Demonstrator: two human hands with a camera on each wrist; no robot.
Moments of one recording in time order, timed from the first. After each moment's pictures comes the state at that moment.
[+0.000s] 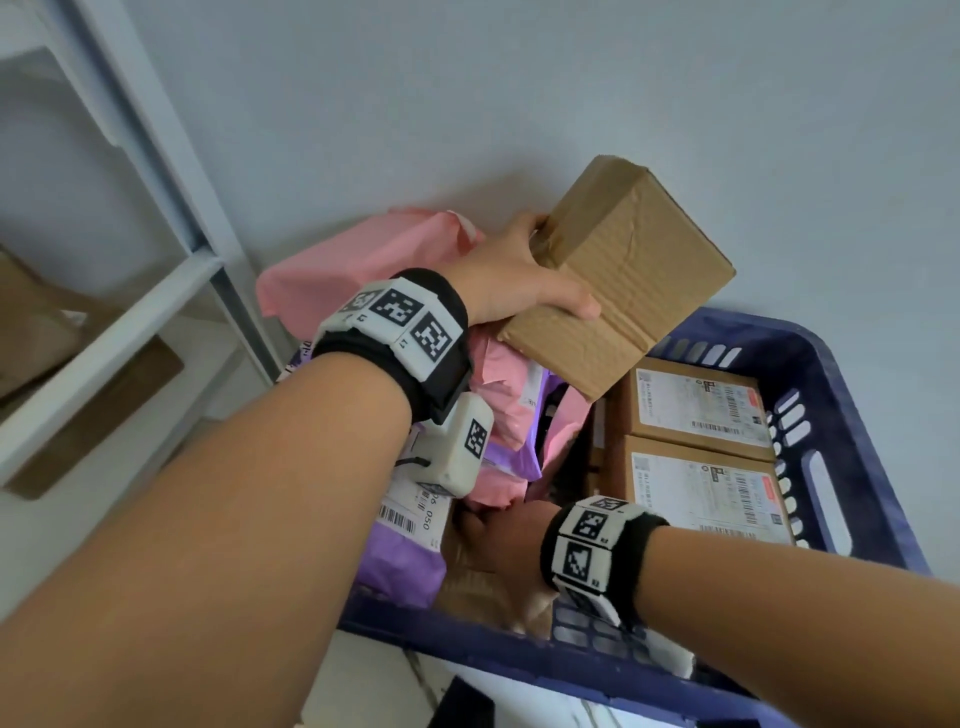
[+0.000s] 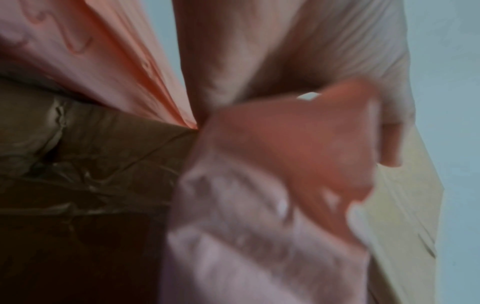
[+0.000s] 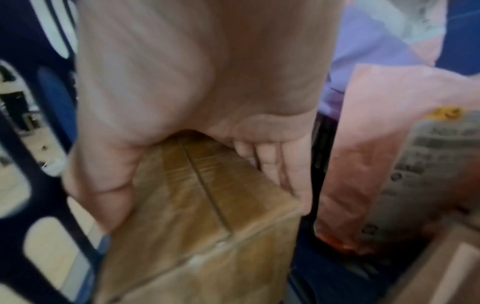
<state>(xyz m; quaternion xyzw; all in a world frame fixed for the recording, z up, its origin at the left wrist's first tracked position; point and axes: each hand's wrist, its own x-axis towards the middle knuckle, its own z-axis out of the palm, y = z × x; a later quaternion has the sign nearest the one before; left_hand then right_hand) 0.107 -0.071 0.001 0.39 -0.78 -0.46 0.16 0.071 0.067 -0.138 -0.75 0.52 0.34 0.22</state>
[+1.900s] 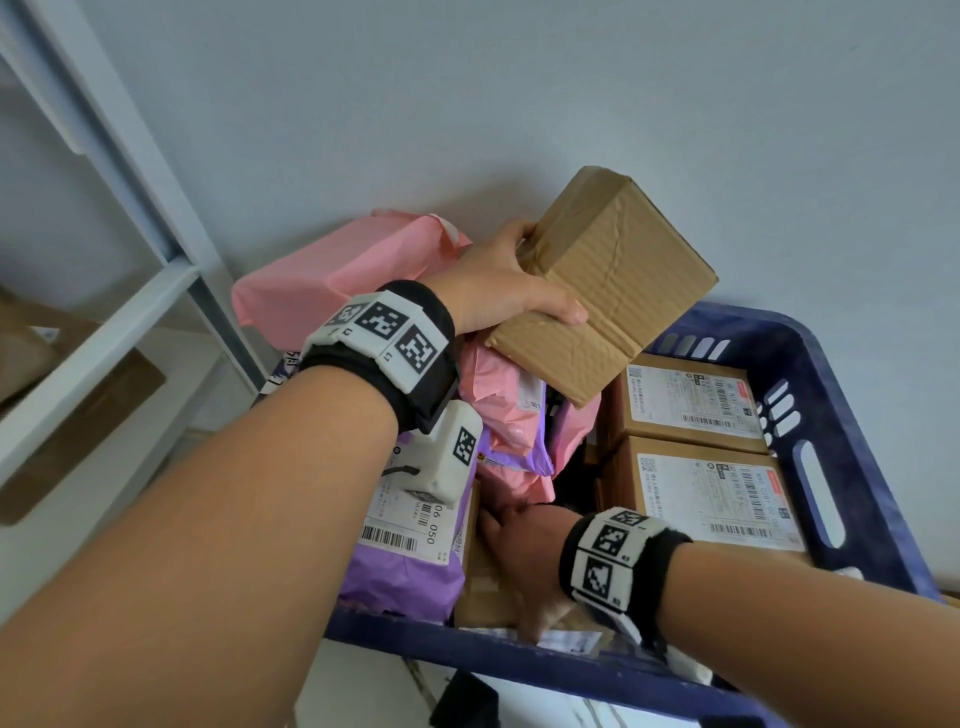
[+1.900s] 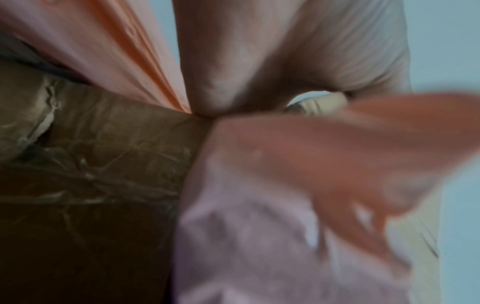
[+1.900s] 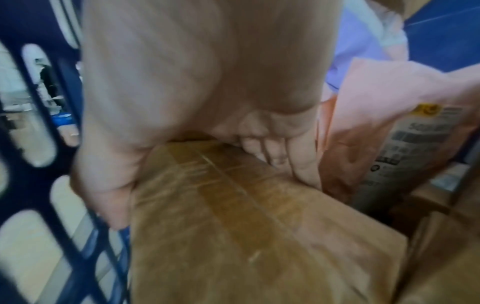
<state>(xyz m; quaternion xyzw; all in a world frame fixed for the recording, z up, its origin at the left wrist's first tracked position) 0.104 -0.080 -0.011 0.38 -0.79 -0.46 0.14 0.061 0.078 -0.136 -0.75 0.55 0.30 0.20</state>
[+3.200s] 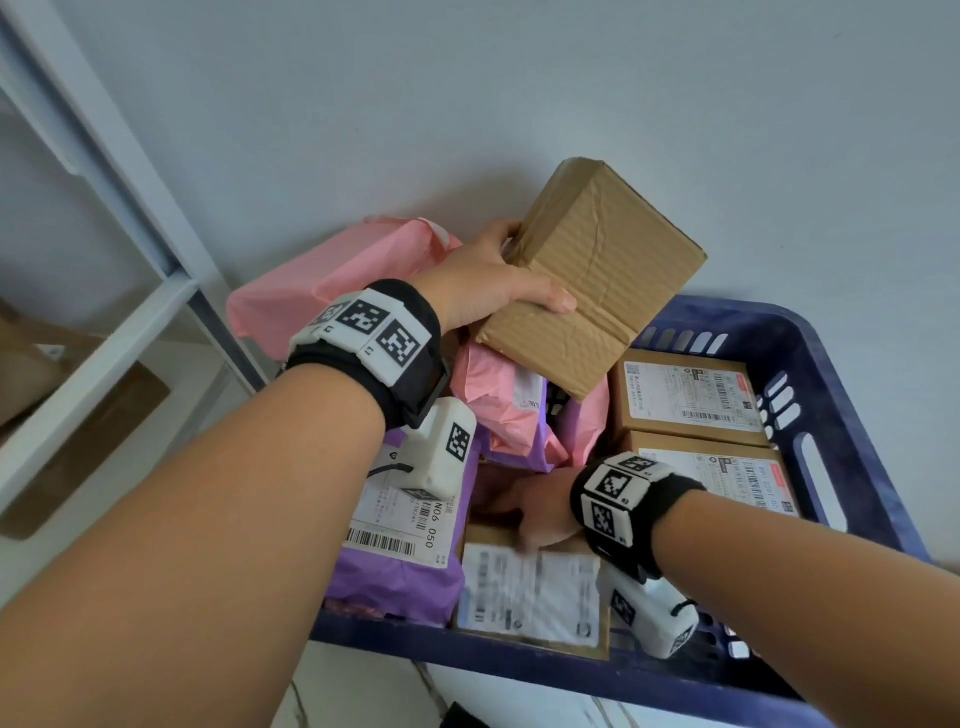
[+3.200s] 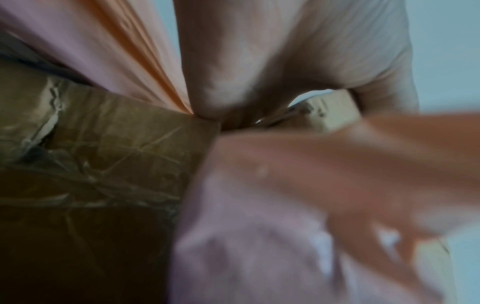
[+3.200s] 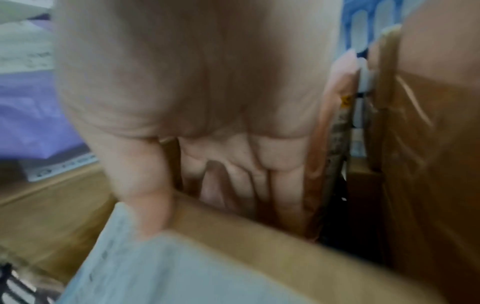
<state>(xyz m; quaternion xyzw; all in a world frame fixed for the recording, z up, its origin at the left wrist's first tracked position) 0.103 -0.081 -0.007 0.37 -0.77 -0.50 0.14 0.033 0.042 -0.128 -0.70 0.57 0.30 0.31</state>
